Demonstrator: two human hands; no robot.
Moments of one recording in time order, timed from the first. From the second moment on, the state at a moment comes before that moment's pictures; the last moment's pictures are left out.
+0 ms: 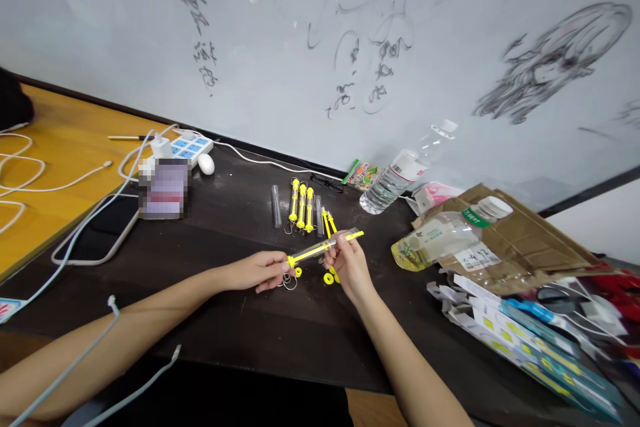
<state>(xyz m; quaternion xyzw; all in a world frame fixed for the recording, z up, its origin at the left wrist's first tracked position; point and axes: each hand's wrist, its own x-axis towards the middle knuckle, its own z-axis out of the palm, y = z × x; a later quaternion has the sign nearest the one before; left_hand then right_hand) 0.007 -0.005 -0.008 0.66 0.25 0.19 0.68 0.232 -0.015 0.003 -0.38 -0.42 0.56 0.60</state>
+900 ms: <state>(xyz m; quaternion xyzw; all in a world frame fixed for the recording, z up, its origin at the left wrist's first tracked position) 0.007 -0.013 0.001 0.69 0.27 0.20 0.64 0.229 -0.020 0.004 -0.38 -0.45 0.55 0.59</state>
